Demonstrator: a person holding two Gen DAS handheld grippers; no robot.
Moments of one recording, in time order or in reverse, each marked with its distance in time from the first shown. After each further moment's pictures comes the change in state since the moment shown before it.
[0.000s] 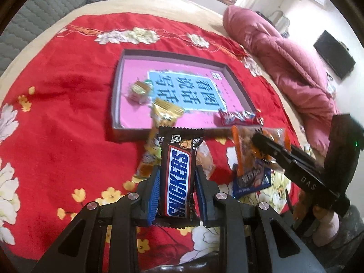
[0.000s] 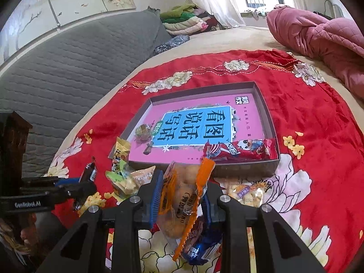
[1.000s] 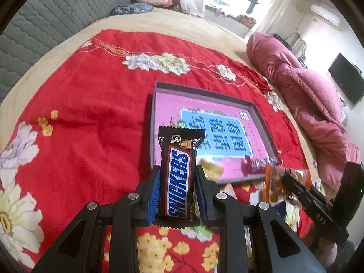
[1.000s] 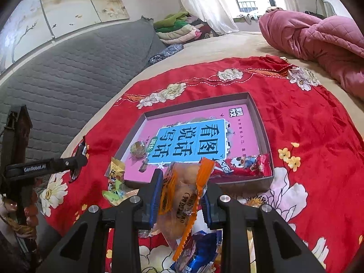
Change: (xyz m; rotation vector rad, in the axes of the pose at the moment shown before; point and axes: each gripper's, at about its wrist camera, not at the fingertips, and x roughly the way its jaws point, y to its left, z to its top) left arm -0.007 0.041 0.054 -0.090 -0.127 0.077; right arm 0.000 -0.009 0.018 0.038 -0.056 -0.014
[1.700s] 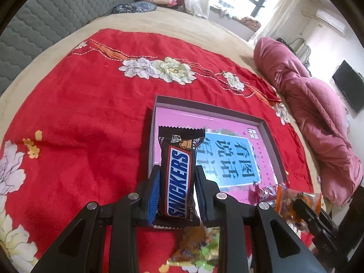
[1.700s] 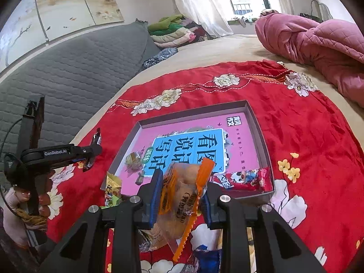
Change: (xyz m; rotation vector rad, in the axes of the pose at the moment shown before) left arm 0.045 0.006 0.042 -0.037 0.004 -0.003; right arm 0.009 0.005 0.016 0.015 -0.020 -0.045
